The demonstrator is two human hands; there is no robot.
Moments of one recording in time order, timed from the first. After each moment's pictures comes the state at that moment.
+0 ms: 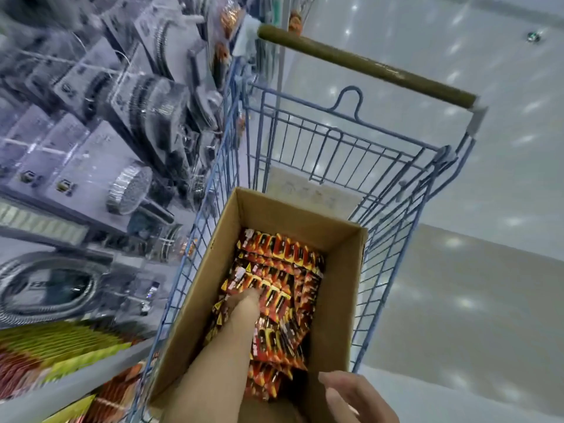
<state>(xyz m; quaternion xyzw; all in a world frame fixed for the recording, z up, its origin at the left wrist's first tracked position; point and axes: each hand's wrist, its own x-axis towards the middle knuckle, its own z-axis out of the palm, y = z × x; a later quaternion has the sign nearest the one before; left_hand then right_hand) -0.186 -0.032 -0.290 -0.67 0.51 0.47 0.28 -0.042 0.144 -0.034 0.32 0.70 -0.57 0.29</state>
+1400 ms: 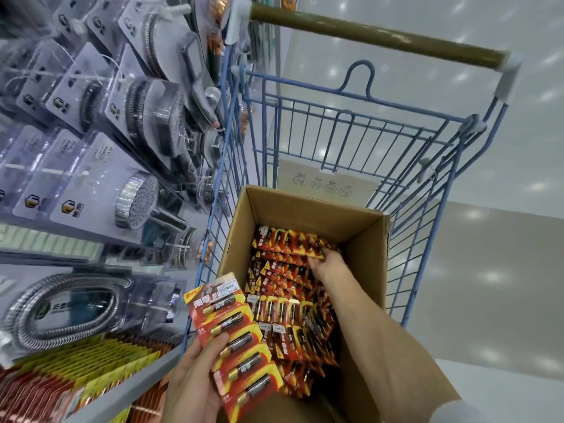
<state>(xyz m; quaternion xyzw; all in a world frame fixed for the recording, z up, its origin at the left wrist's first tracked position) -0.087 -0.112 -0.074 -0.52 0.44 0.72 0.15 -0.245 0.090 -0.230 0.58 0.25 -0.76 0.14</state>
